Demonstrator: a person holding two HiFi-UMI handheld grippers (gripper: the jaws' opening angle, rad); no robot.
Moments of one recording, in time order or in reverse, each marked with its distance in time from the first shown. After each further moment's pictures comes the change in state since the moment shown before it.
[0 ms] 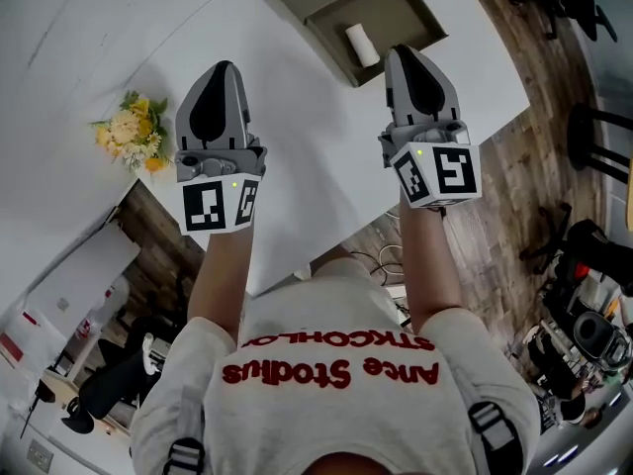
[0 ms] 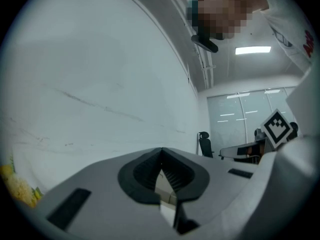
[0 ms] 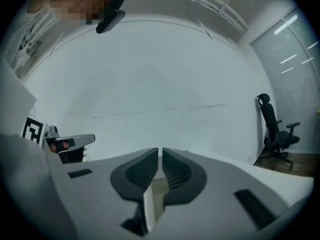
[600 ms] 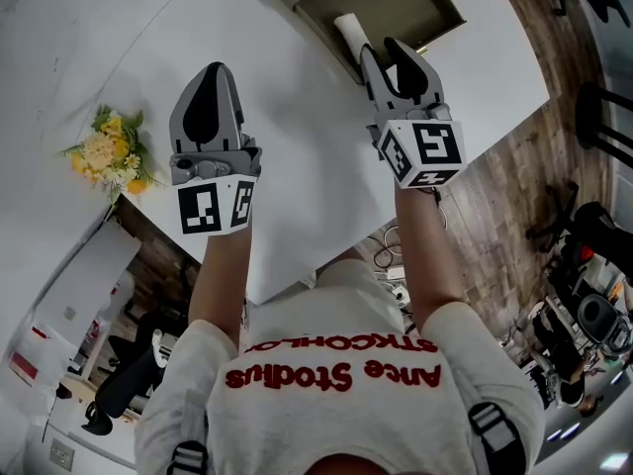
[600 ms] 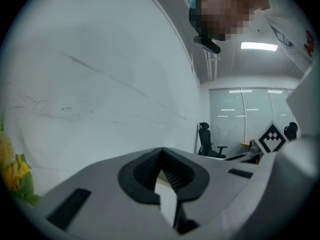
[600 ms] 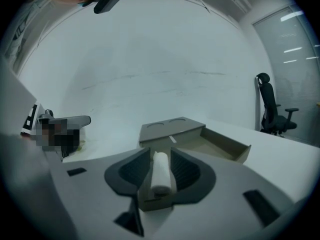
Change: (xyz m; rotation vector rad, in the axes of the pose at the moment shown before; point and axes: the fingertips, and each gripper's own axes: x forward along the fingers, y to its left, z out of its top) left arm 0.019 0.001 -0.067 -0.037 0.118 -0.009; right arm 0.030 -0.025 -0.108 0.045 0.240 -0.017
